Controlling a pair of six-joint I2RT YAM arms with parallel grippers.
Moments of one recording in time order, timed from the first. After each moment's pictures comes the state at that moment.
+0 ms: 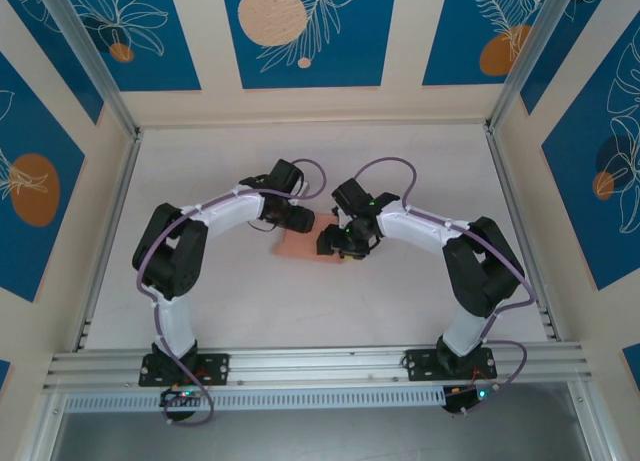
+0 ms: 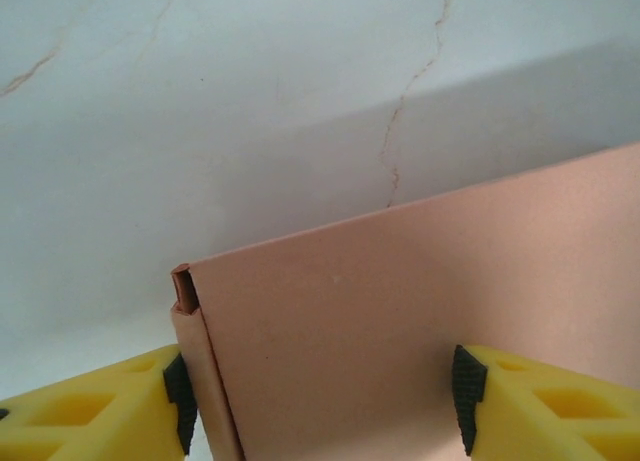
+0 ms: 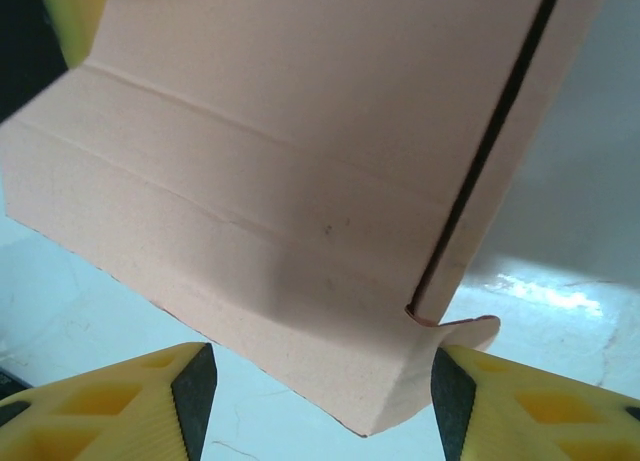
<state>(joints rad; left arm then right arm) -0.57 1.92 1.35 -0.58 0.09 -0.20 0.64 1.72 1.13 -0.67 -0.34 0.63</state>
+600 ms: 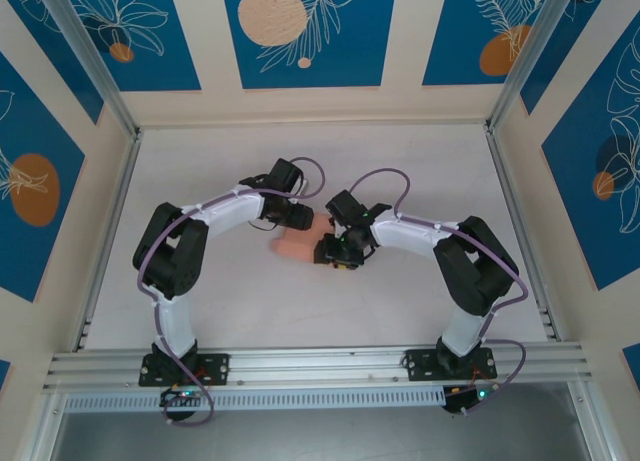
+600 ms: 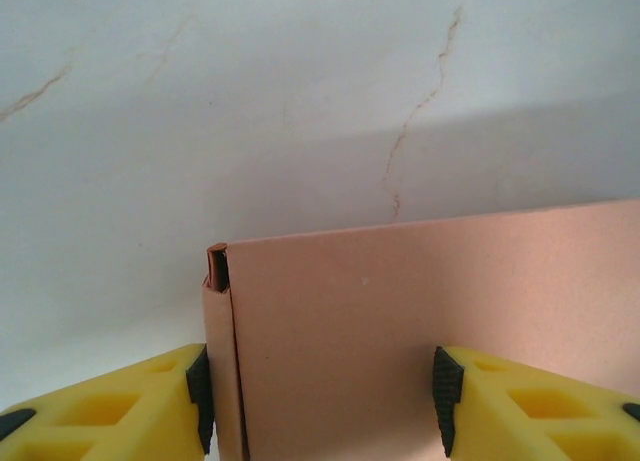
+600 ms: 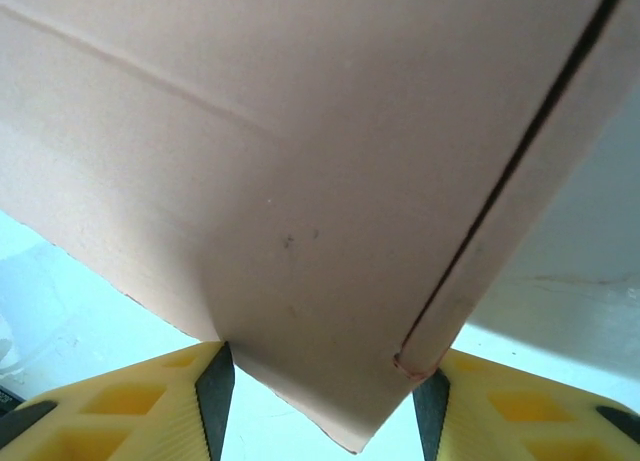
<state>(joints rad) -0.57 1.92 1.35 -0.54 0.09 -0.24 0.69 1.74 1.06 -0.57 -0.33 0.75</state>
